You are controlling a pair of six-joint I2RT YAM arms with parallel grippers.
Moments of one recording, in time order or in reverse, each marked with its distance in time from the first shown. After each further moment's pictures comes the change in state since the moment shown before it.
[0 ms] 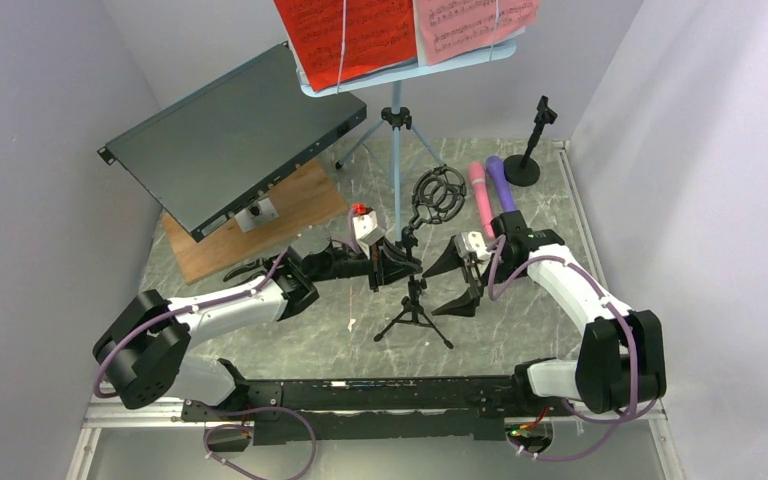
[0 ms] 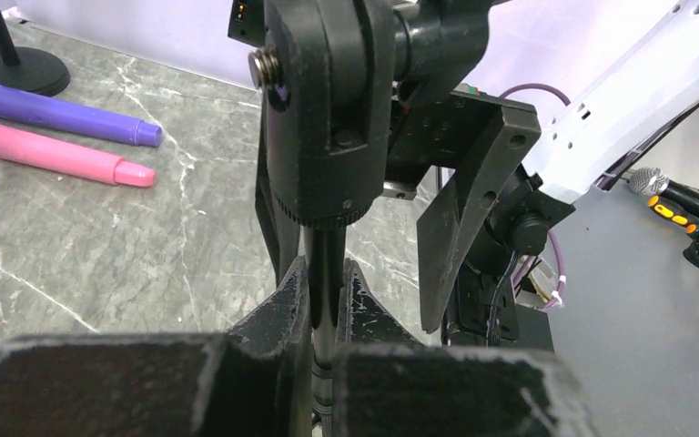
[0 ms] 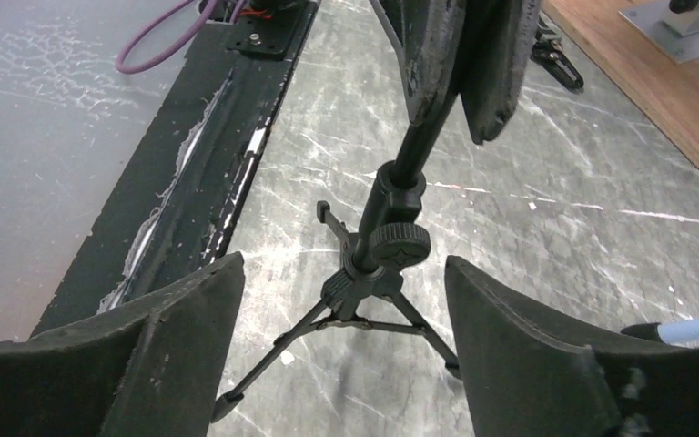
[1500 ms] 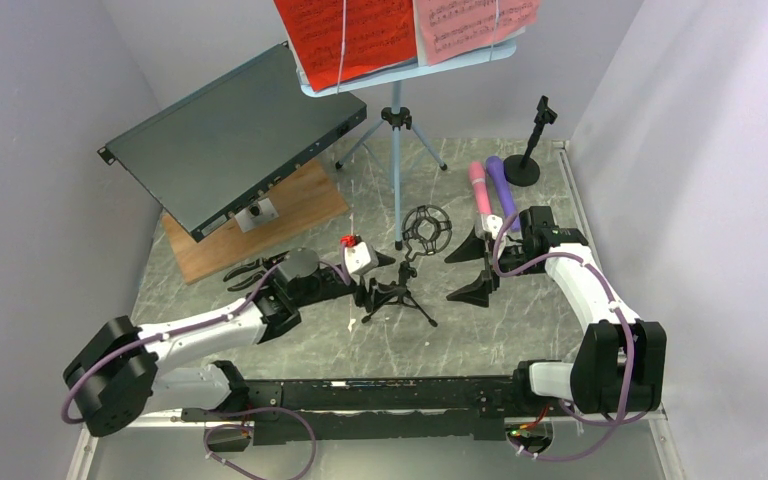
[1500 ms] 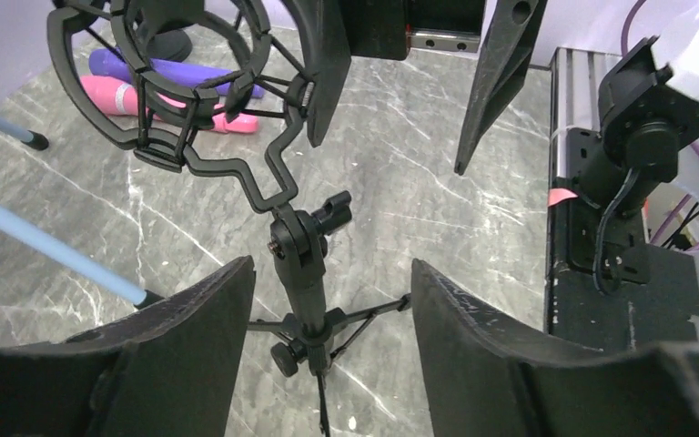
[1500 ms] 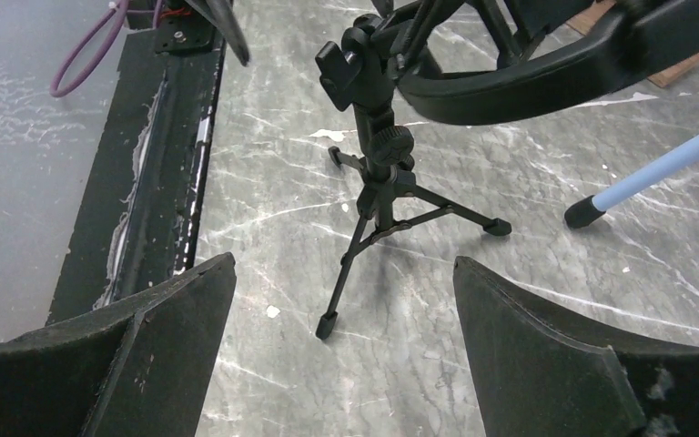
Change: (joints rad) left arm -0.047 -0.164 -0.154 -0.129 -0.219 0.304; right arm -0.195 -0.024 0.024 -0.025 0.060 0.138
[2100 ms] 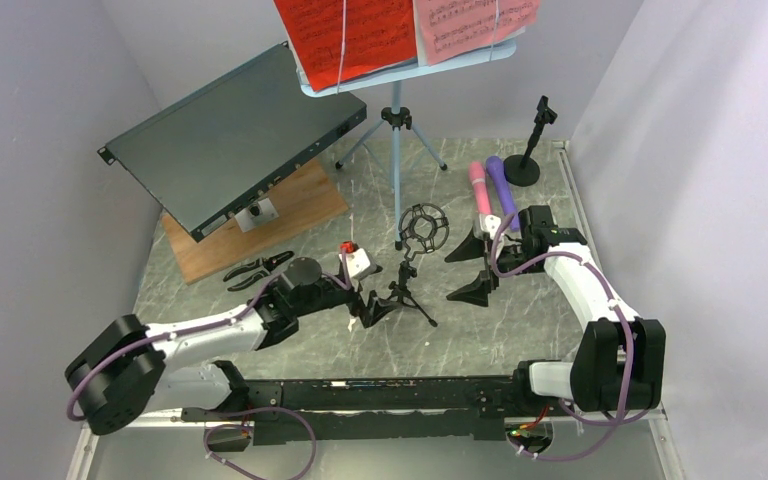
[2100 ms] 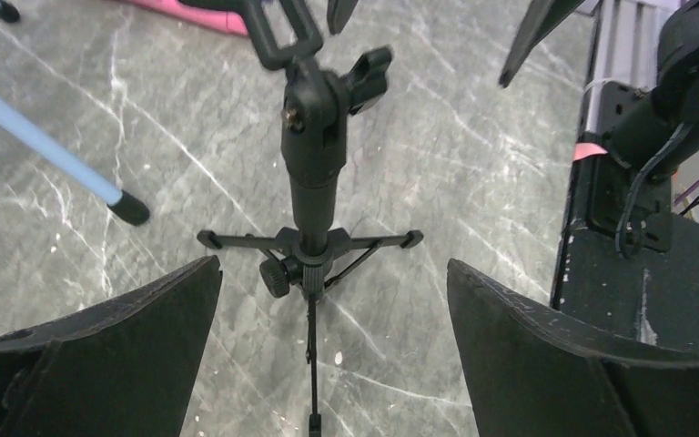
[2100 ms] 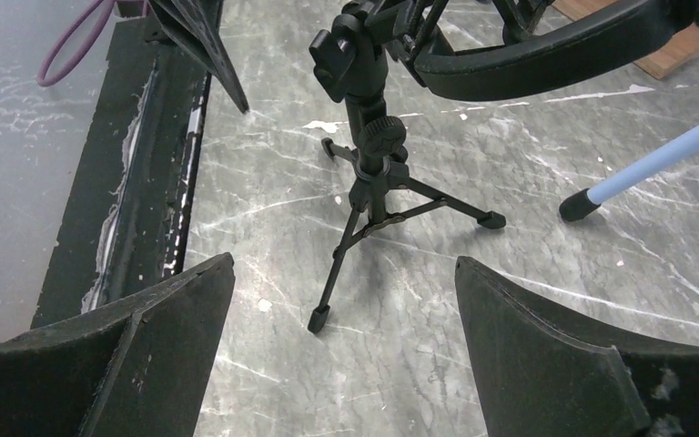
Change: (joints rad) left arm 0.000 -0.039 -0.099 -0.034 -0.076 -0.059; right arm 0.002 0.008 -0.001 0.021 0.018 0.000
